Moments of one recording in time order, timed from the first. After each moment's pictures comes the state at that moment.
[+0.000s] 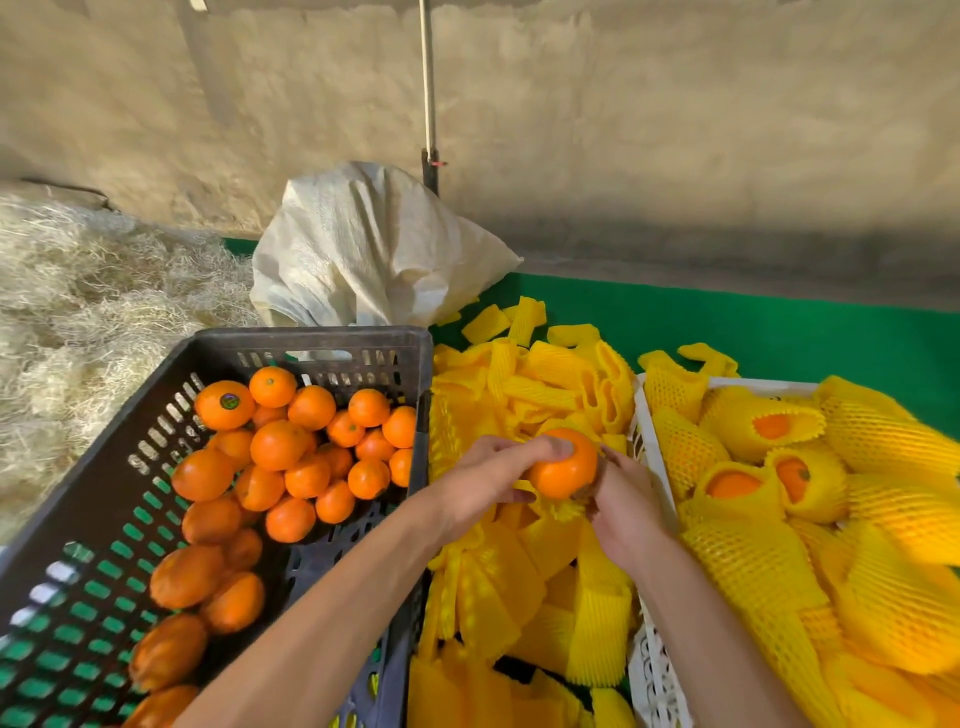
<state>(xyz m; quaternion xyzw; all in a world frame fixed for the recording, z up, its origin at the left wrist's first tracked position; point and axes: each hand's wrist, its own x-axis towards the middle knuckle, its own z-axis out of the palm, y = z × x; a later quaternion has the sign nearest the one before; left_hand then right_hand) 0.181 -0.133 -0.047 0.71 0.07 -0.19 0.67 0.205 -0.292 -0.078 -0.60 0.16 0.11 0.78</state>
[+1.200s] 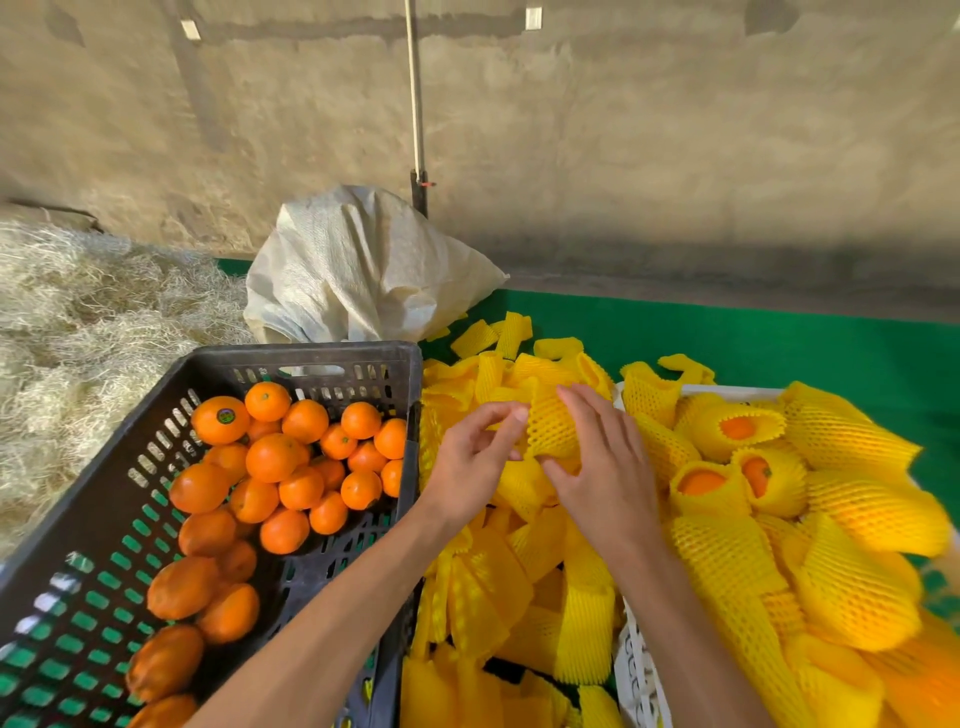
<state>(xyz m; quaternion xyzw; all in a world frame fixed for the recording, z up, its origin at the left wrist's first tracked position) 0.182 -0.137 -0.055 0.73 -0.05 0.09 0.67 0.189 -0.308 -0.053 -0.93 -0.16 -0.24 0.22</state>
